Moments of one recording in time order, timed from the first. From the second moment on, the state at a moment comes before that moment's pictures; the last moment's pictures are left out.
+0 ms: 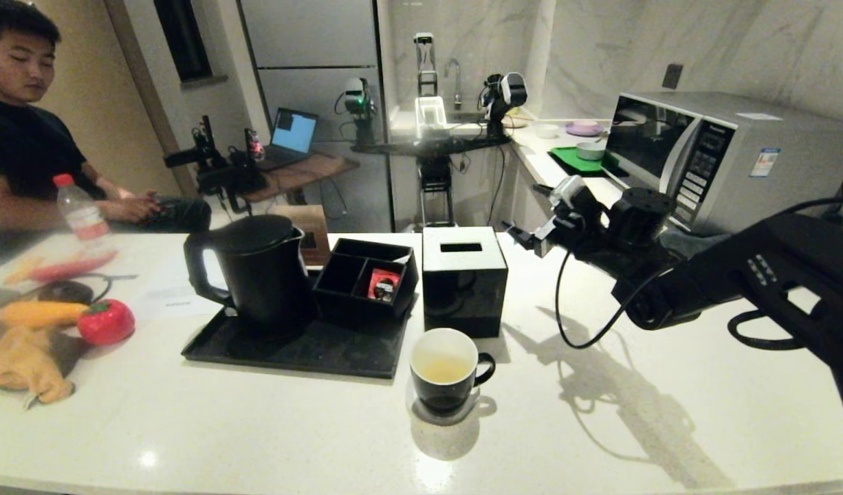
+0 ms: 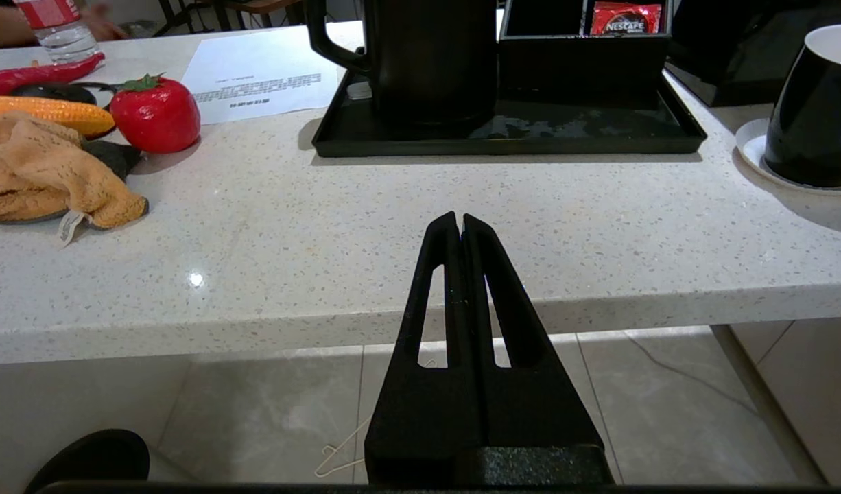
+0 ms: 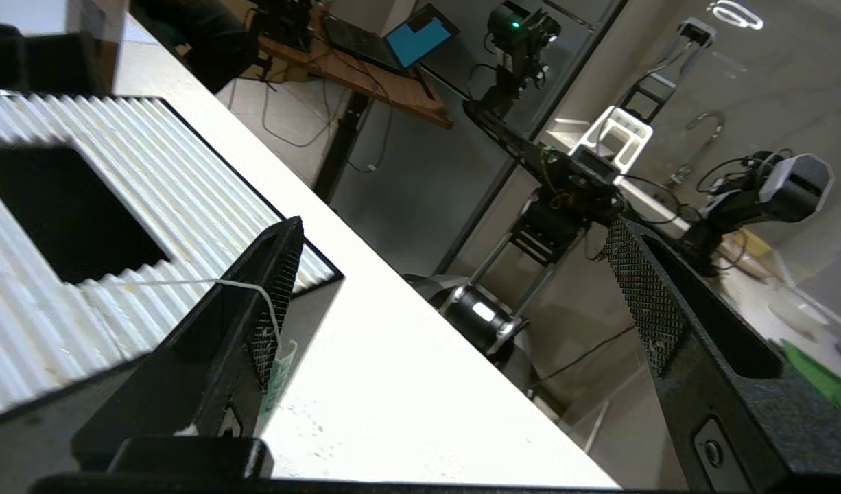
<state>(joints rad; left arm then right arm) 0.00 0.00 -0.02 0.05 -0.02 0.06 0.24 2.32 -1.38 -1.17 0.44 -0.42</state>
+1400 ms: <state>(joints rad) 0.00 0.00 -0.02 0.05 -0.02 0.06 0.22 2.38 -1.23 -1.25 0.44 -0.49</state>
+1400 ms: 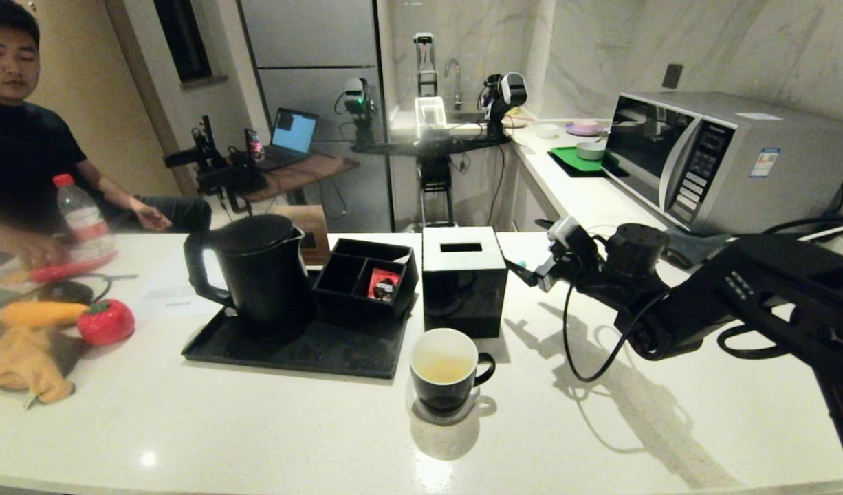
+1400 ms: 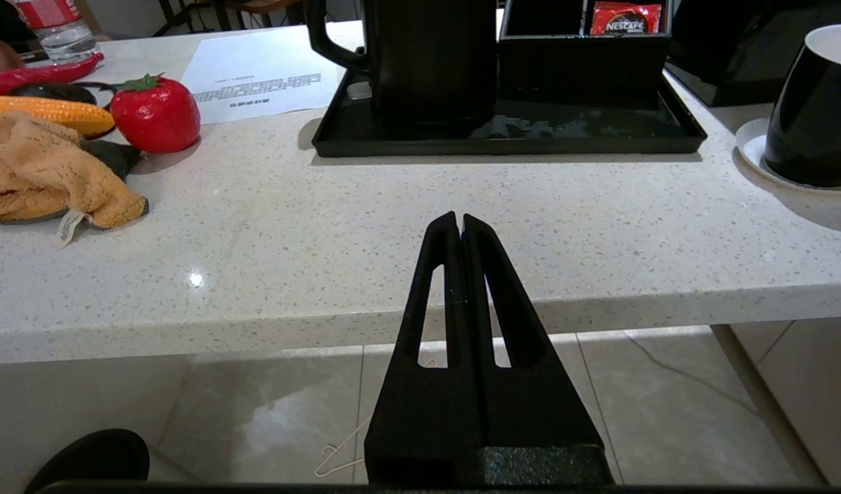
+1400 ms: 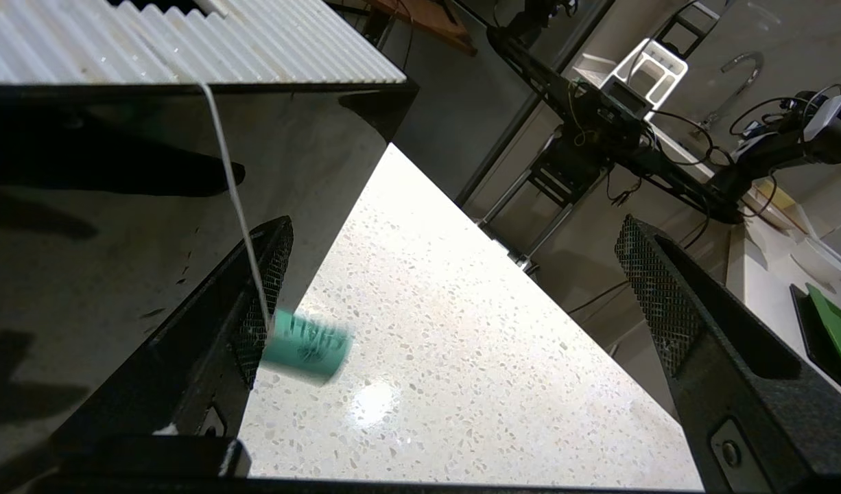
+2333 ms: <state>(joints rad) 0.00 0.00 -0.02 0.05 -0.02 0.06 0.22 2.39 -1.14 -1.31 0.44 -0.49</state>
